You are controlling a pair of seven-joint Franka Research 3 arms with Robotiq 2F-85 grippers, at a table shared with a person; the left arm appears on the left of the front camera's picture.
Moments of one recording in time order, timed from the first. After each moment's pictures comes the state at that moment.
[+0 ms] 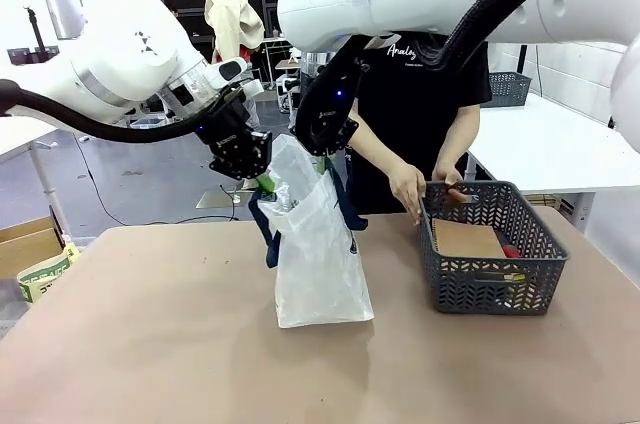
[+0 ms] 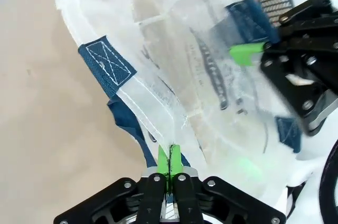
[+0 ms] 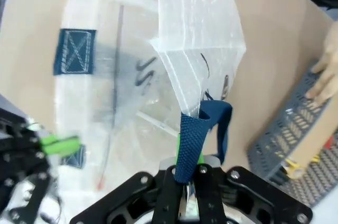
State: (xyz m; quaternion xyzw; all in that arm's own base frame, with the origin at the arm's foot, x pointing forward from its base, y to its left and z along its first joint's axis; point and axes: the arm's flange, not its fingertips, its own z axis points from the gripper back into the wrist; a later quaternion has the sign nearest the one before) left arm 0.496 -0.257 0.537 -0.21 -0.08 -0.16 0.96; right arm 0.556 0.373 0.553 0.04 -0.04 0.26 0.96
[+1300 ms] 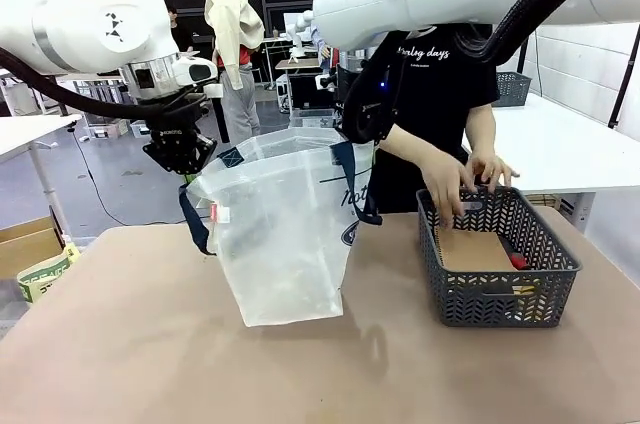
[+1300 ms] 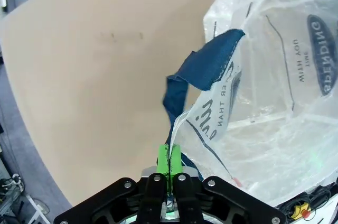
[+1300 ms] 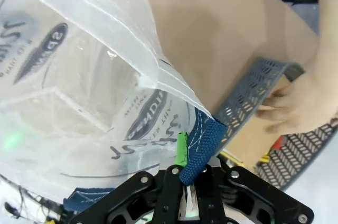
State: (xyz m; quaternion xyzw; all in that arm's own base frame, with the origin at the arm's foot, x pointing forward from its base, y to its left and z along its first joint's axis) left arm 0.504 -0.201 0.553 -0.01 -0.06 -0.14 0.99; right arm 0.567 0.307 0.556 -0.02 -0.05 0.31 0.95
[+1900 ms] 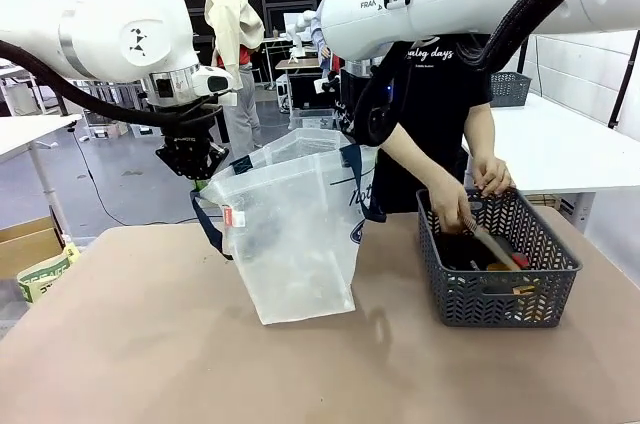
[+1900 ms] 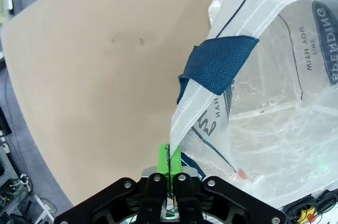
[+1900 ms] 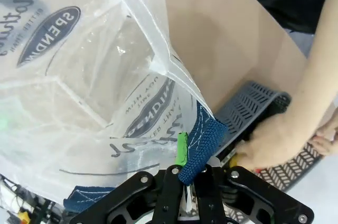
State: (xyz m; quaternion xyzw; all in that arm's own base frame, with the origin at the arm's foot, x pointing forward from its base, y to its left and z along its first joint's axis) left arm 0.512 -0.217 0.540 0.01 -0.06 -0.15 0.99; right arm 0.582 0.303 0.547 -0.02 -0.07 0.37 0.93
